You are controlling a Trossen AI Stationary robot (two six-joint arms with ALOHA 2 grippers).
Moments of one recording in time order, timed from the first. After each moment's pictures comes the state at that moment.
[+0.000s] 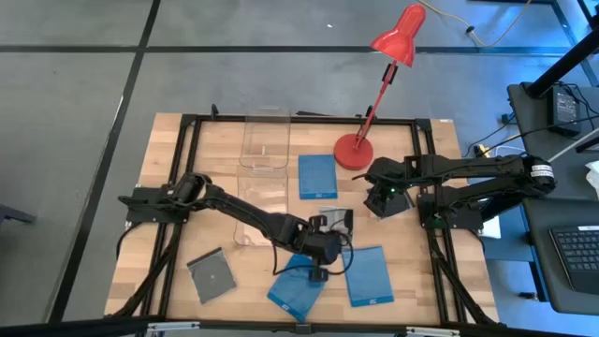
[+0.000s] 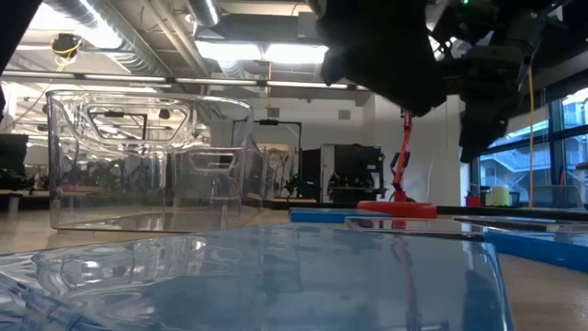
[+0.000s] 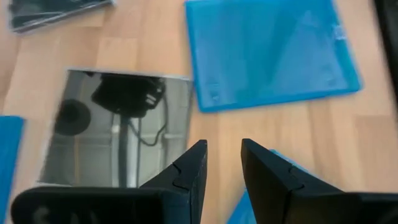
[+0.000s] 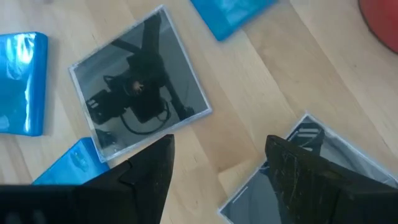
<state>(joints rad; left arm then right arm) -0.32 2.16 1.83 -0.60 -0.21 -0.31 -0.12 1.08 0.69 -0.68 -0.09 0.46</state>
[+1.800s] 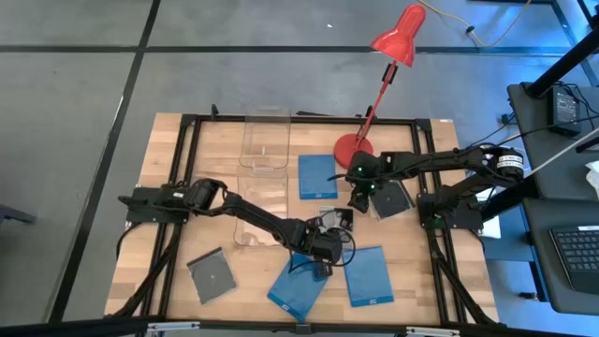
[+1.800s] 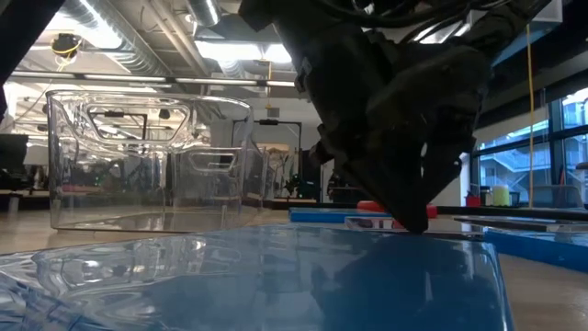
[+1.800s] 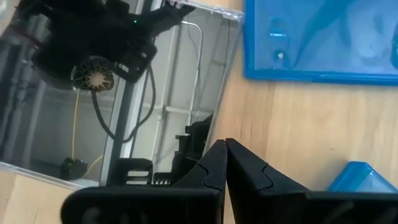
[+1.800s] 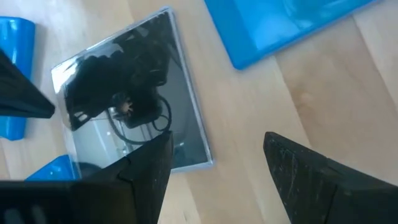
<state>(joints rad) -0.29 2.31 1.79 -0.52 -0.22 -0.46 -0.27 1.42 0.69 -0.39 -0.31 0.23</state>
